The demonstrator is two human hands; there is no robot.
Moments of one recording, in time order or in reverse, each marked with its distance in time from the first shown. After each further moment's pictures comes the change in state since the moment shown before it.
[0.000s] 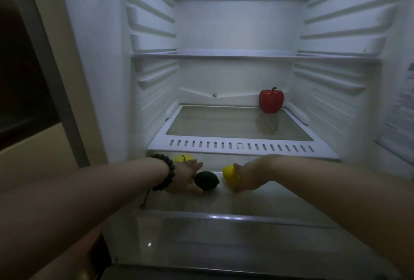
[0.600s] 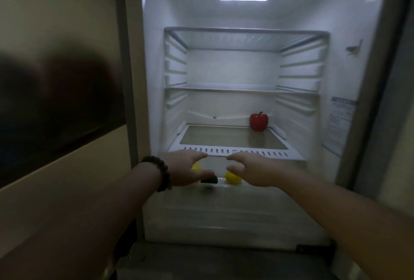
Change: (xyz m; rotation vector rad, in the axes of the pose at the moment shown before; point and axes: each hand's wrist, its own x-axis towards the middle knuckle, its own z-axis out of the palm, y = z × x) left_hand -0.124 0.010 0.004 -0.247 0.451 0.101; right_hand -0.138 -0.031 0.027 0.249 0.562 -0.167
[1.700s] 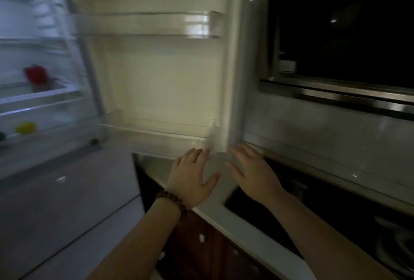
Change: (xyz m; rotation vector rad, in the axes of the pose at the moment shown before) left_hand -0.390 0.376 0.202 -0.205 0.127 0.939; right_hand -0.660 -0.015 0.111 -0.132 0.693 0.791
